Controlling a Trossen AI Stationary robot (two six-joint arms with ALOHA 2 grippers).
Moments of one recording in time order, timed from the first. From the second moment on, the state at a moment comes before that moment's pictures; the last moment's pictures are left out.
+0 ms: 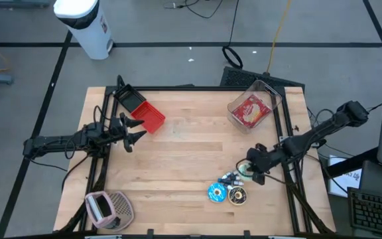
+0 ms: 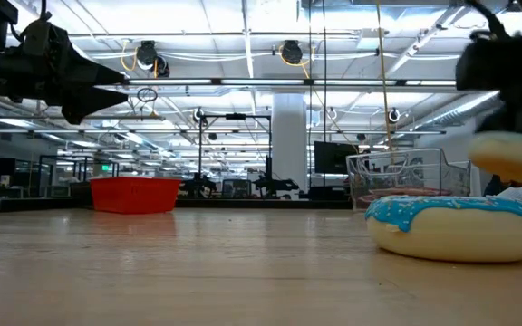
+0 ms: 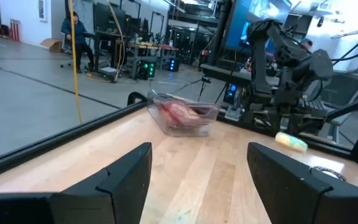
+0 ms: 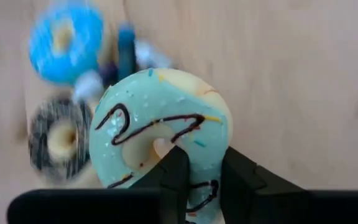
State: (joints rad) left arm 0.11 0.11 0.02 0.15 -0.18 -0.19; right arm 0.46 0.96 0.46 -0.46 0.13 0.76
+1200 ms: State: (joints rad) left arm 0.11 0.84 0.35 0.38 -0.25 -0.19; right arm -0.10 1.54 0.49 1.09 0.21 -0.26
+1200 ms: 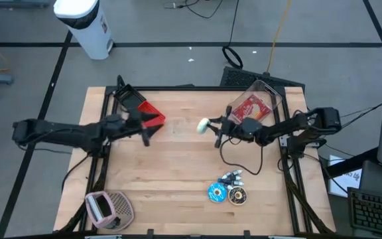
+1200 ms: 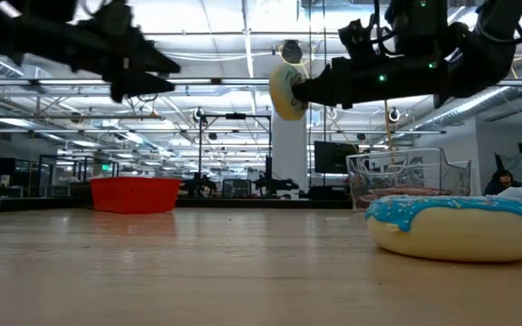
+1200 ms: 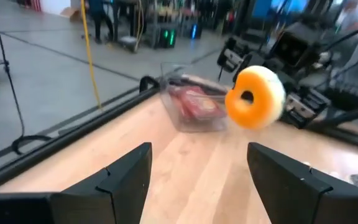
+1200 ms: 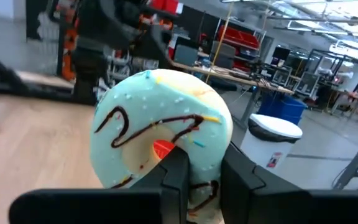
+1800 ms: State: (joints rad) left arm 0.12 1.49 1.12 -0.19 -0.10 -0.24; right arm 0.00 1.56 0.59 0.86 0.53 -0.50
